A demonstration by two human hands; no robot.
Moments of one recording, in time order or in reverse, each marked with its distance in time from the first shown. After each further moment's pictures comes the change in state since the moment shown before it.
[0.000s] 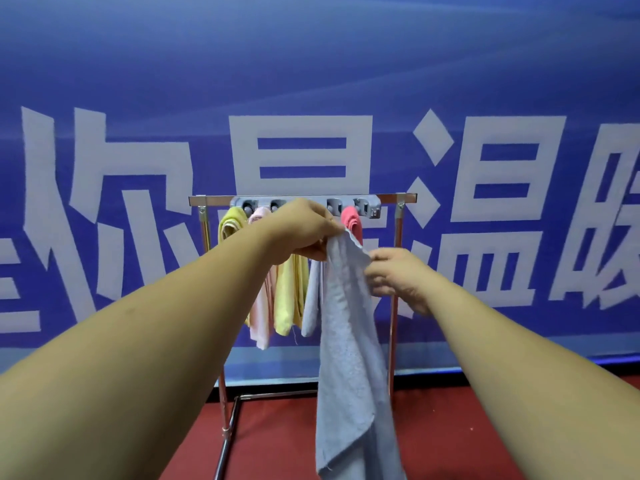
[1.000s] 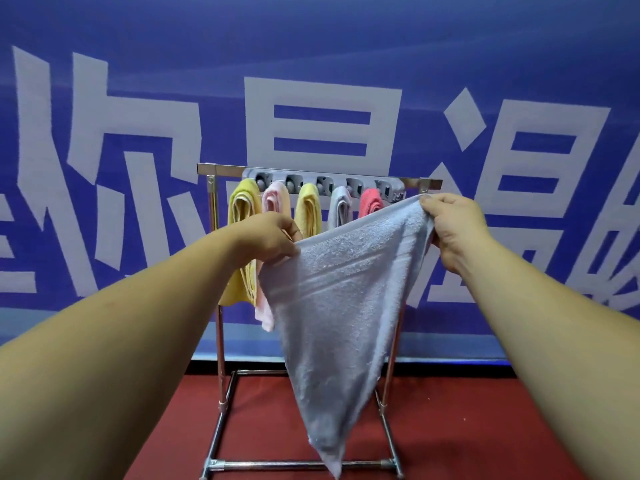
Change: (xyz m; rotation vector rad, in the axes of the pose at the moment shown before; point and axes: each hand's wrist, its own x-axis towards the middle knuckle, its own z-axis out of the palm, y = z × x) left_hand 0.015 -0.103 -0.064 0.307 -0.022 -0.106; right_hand 0.056 -0.028 -0.020 0.253 0.544 -0.063
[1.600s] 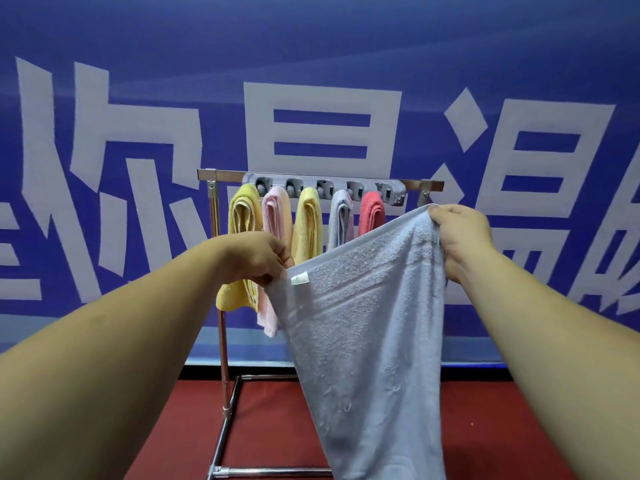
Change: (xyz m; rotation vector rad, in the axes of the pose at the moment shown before) left_hand -0.004 -0.017 -0.002 0.019 -0.157 -0.116; right_hand -0.004 0.006 -0.006 0.006 0.083 0.081
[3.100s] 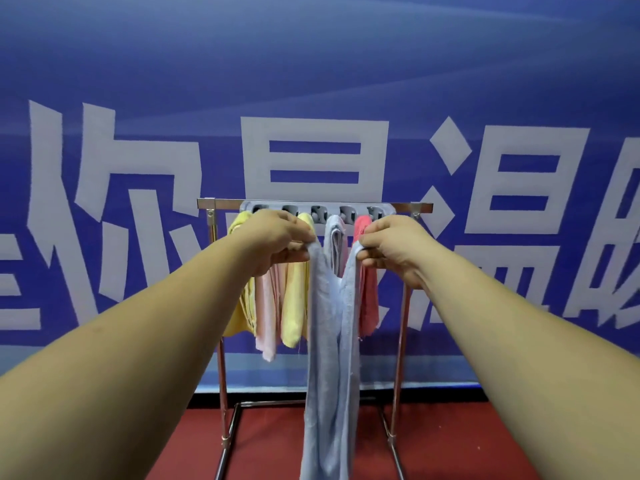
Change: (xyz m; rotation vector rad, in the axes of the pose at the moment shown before) left_hand -0.014 0.076 -0.012 -0.675 0.208 0.114; right_hand -0.044 -0.039 0.041 -0.151 -0.481 -0.020
